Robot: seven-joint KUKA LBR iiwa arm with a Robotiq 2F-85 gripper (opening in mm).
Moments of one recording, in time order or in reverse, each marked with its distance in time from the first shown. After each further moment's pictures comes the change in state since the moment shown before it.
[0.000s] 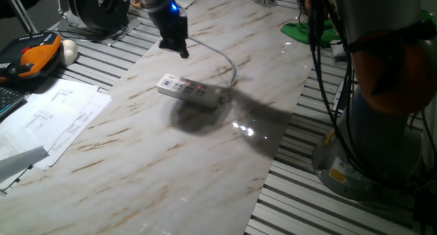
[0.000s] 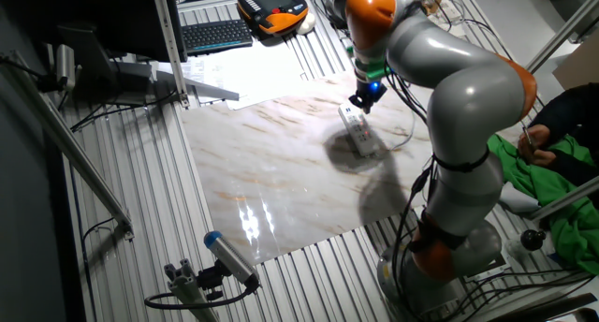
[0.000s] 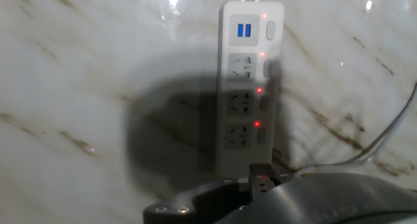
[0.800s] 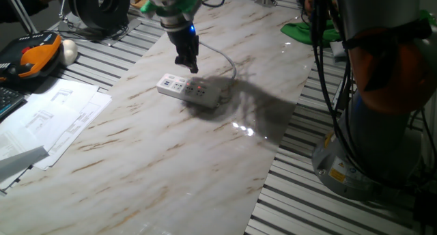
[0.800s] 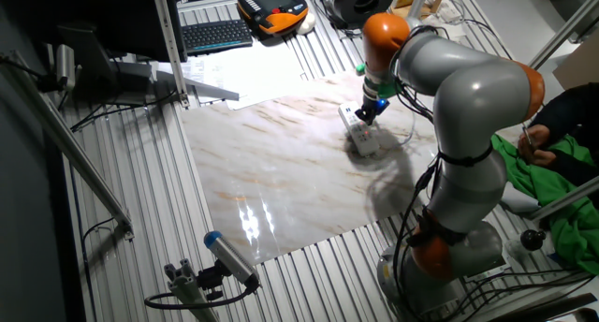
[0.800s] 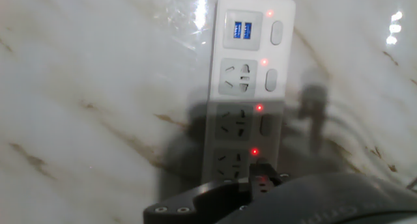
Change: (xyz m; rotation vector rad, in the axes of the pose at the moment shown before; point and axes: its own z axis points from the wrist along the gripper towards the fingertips) arm -0.014 -0.015 0.081 -0.039 -0.069 -0.045
